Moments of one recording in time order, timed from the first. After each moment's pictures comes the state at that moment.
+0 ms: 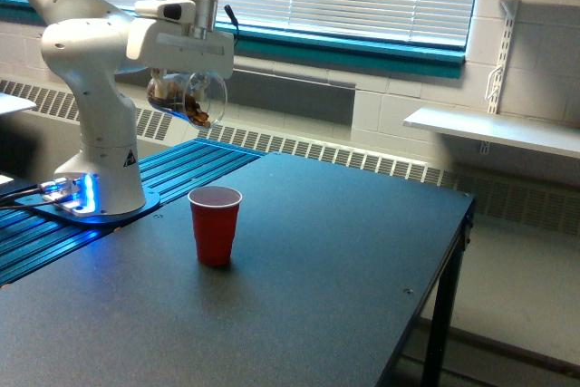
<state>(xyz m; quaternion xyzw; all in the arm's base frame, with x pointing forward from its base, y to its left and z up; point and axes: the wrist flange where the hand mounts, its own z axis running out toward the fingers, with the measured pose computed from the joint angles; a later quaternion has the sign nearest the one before) 0.250 -0.066 0.392 0.86 -0.50 0.05 0.09</state>
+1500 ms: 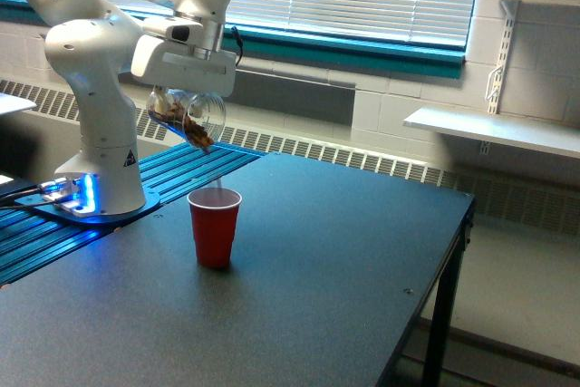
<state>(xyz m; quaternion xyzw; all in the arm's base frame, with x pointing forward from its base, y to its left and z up) 0.255 -0.059 0.363 0.86 -0.49 0.01 0.12</state>
